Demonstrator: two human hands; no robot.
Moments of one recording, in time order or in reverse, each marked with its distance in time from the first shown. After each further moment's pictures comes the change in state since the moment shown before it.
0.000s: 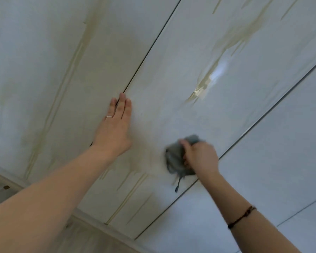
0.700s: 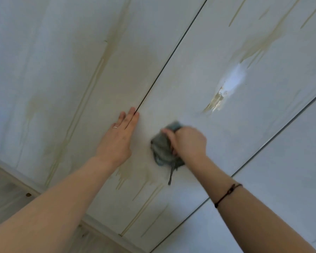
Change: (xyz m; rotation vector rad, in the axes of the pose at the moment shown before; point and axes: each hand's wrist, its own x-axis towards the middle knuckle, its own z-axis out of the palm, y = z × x) left_hand -0.007 -0.044 -0.004 -0.107 0.025 0.080; right_hand 0.042 -0.103 0.007 -0.129 0.123 -0.244
